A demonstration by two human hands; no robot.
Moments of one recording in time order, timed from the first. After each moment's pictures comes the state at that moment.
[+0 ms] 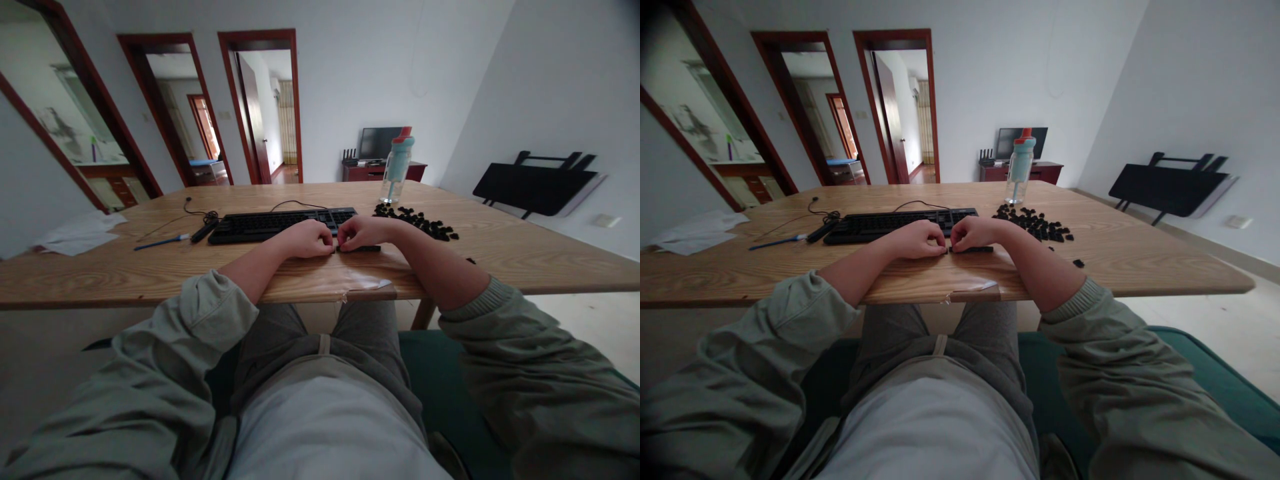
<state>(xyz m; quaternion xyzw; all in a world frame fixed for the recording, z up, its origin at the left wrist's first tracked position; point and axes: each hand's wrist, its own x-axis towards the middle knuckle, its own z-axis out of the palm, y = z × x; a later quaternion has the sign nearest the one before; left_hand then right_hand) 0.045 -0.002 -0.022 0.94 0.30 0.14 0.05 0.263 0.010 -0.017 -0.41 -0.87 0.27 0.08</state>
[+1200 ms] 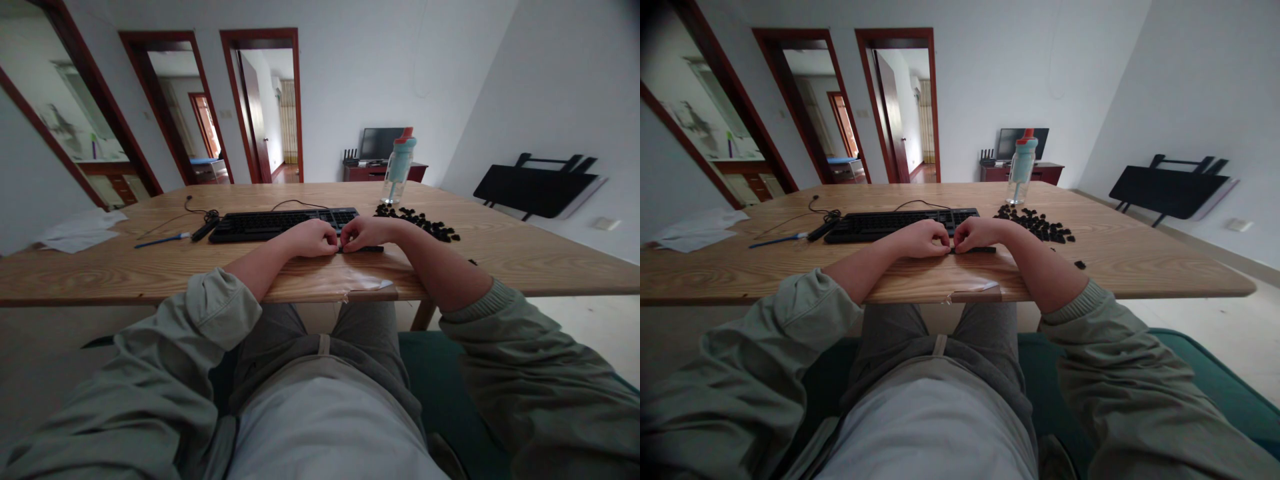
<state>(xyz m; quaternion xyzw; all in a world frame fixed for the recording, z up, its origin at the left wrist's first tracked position) 0.050 0.000 -0.023 0.95 0.29 0.14 0.04 0.265 0.011 -0.014 -0.42 -0.87 0.26 0.05</state>
